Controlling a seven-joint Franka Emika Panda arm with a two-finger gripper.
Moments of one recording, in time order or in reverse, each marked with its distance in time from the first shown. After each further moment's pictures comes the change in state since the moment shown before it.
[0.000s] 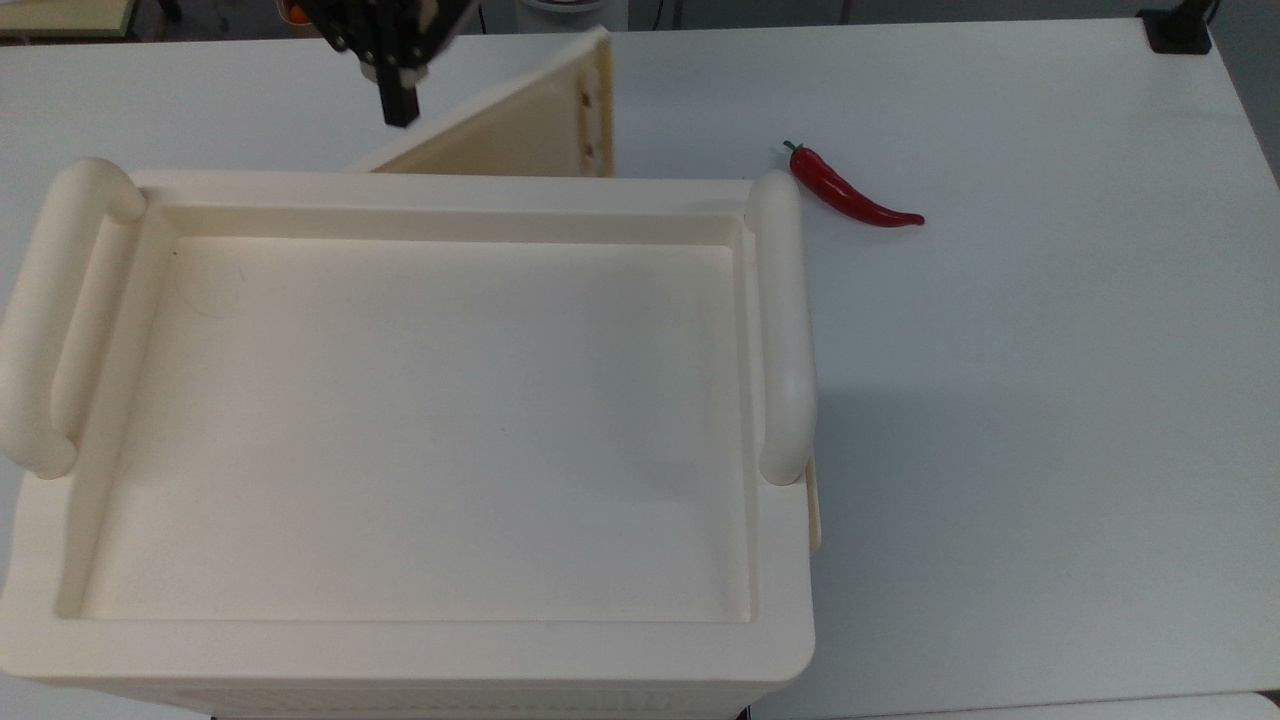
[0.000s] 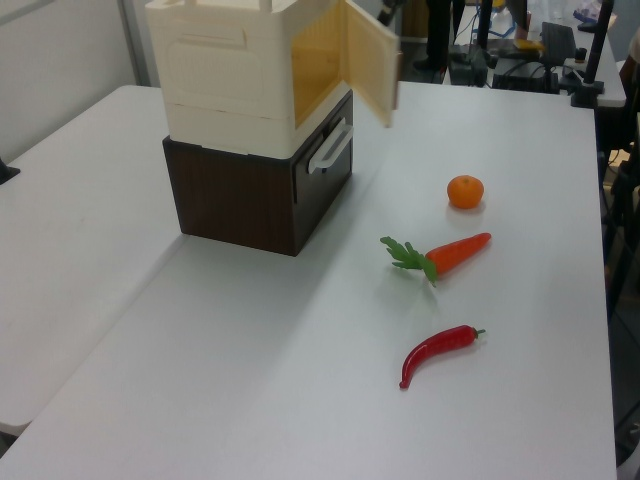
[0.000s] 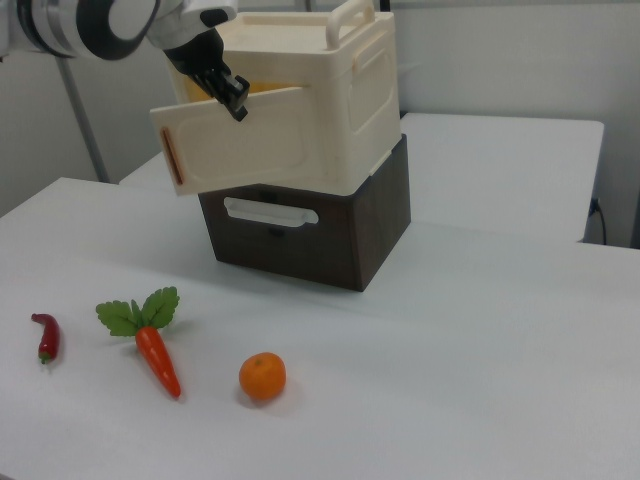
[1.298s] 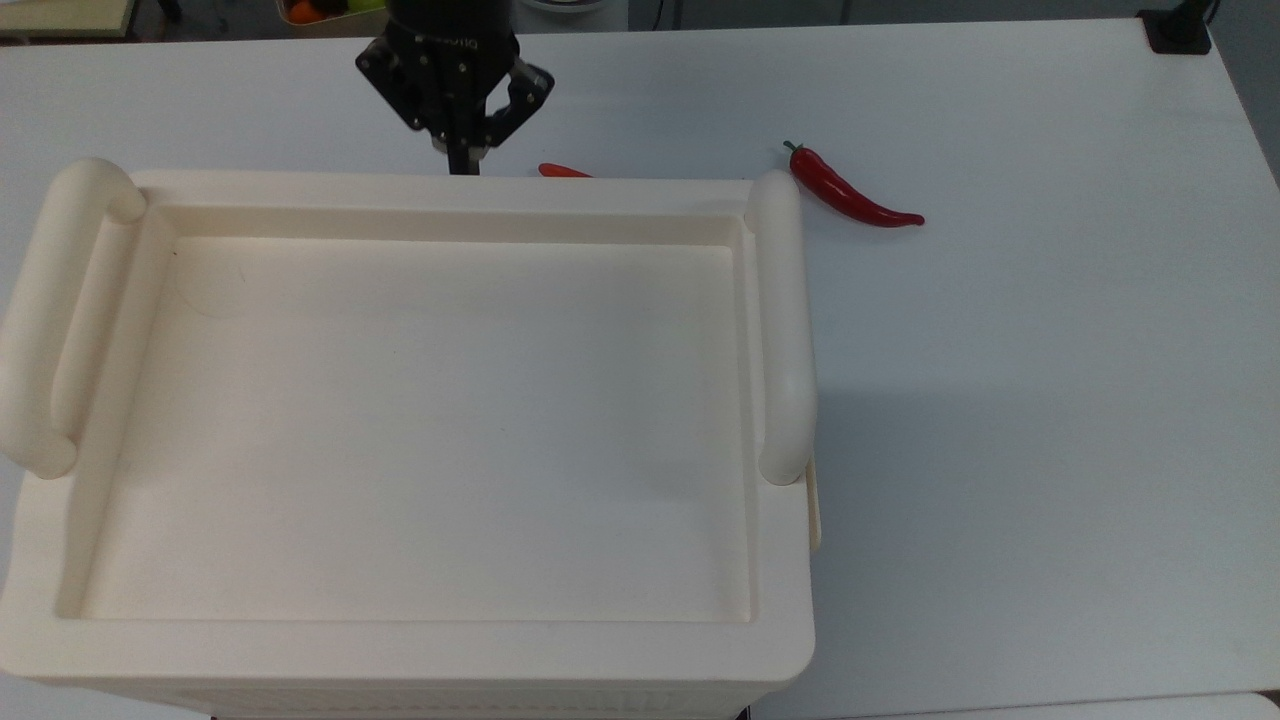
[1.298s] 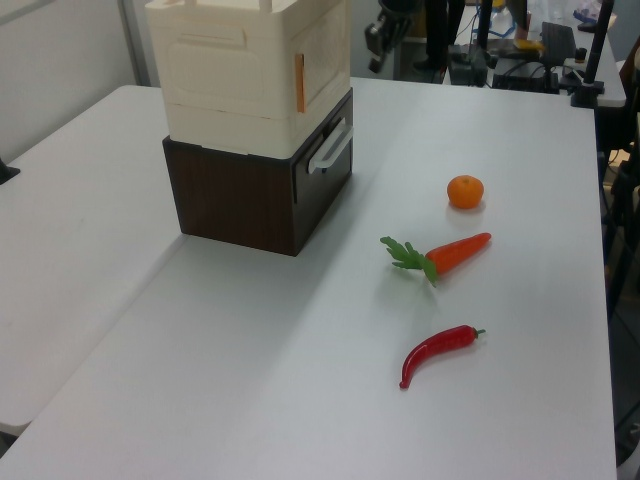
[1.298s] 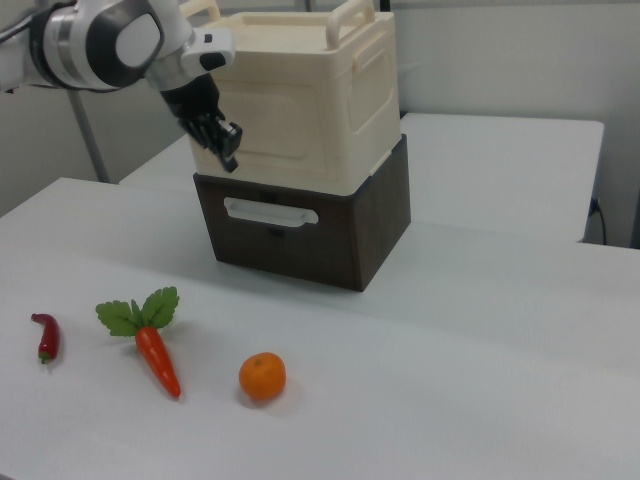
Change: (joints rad) arm 0.032 0.033 0.021 -0.065 -0.090 -0.096 0.001
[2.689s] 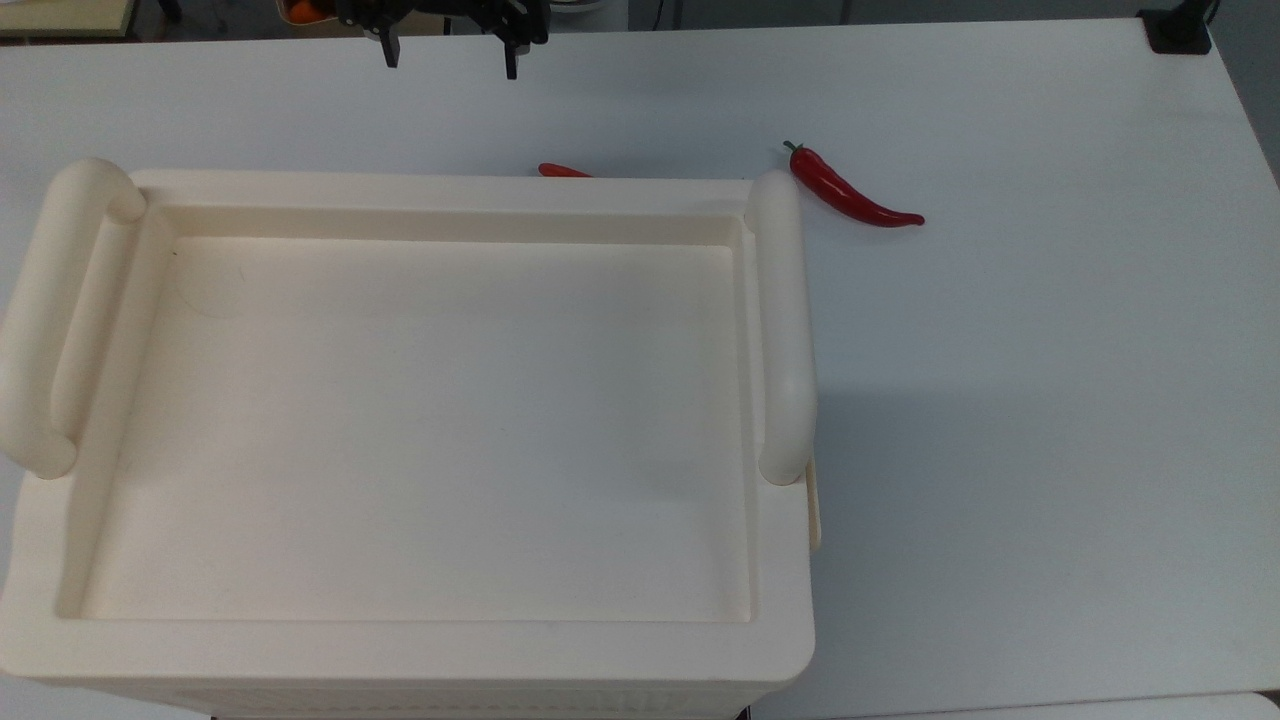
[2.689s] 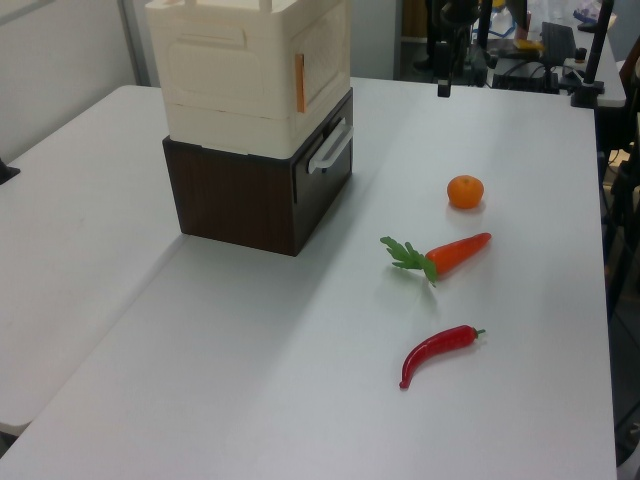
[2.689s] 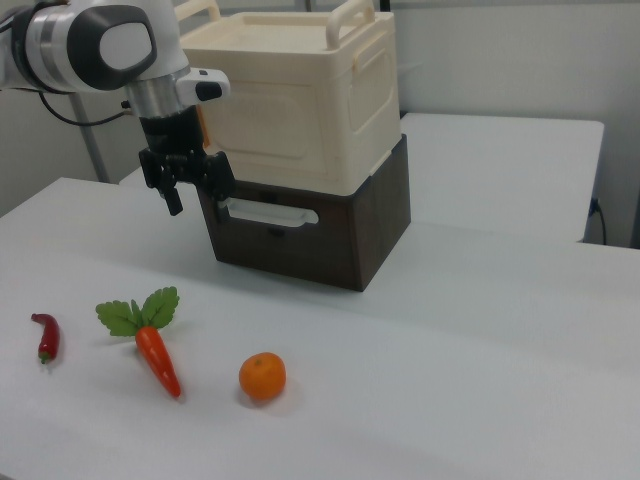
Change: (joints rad) arm -0.089 -0.116 0.064 -0.128 -0.023 -0.305 -0.238
